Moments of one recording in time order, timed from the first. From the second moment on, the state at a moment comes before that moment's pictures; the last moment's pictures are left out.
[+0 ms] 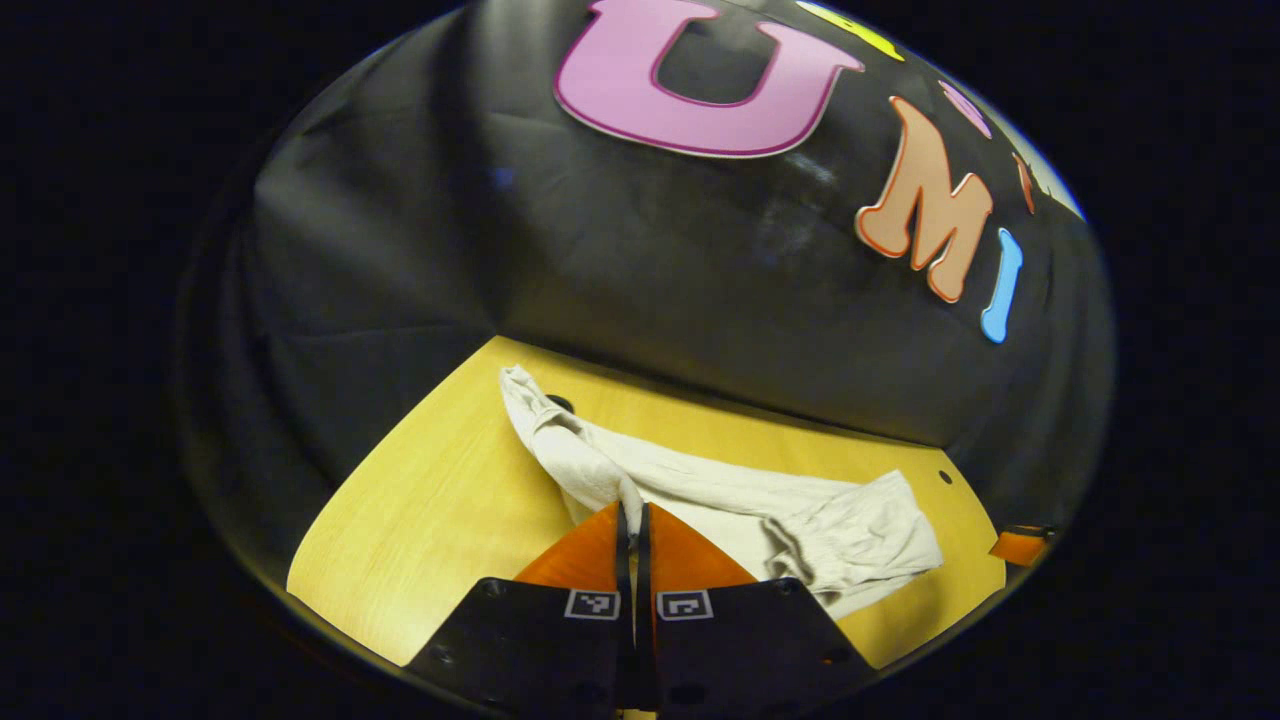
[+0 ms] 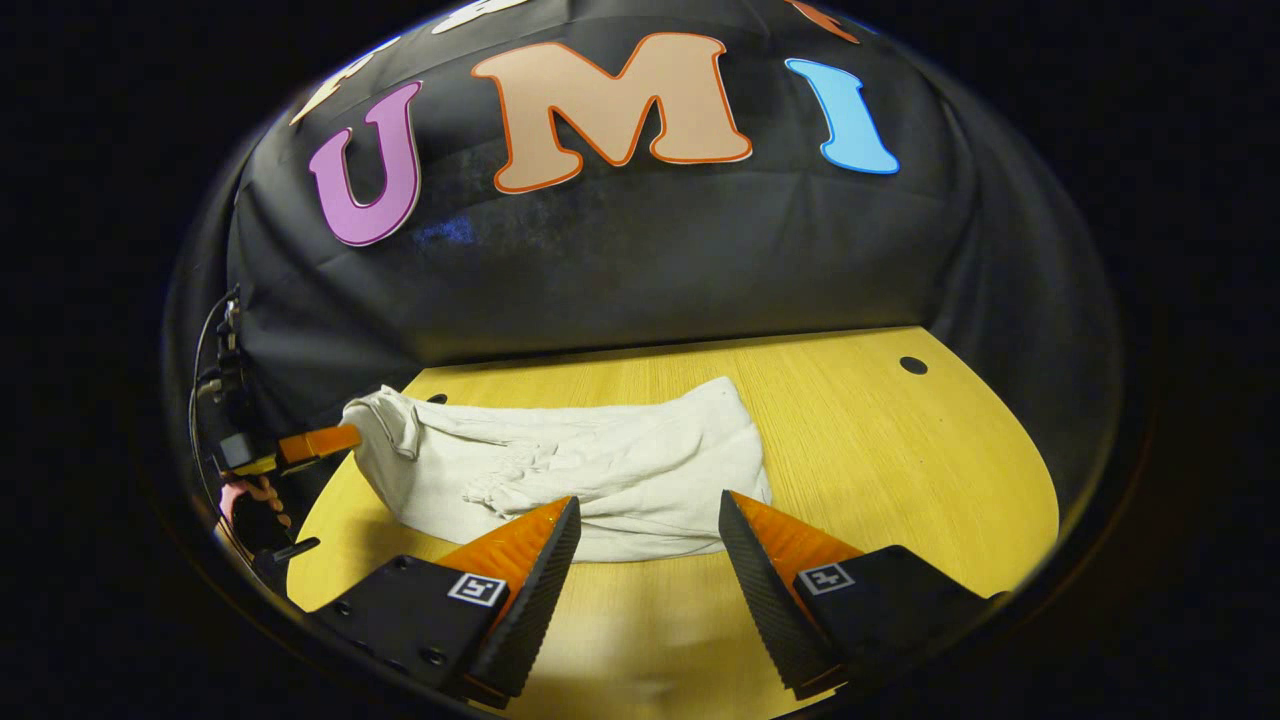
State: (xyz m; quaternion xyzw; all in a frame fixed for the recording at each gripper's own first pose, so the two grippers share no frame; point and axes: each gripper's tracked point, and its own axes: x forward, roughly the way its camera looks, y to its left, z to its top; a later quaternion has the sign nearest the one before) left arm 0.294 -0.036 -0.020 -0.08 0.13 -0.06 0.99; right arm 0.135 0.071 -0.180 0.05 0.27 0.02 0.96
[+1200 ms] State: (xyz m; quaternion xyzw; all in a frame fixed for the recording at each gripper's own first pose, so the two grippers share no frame) left arm 0.267 -0.358 -0.038 0.09 0.16 -0.22 0.96; right arm 0.087 -0.067 -0.207 0.10 0.30 -0.01 0.95
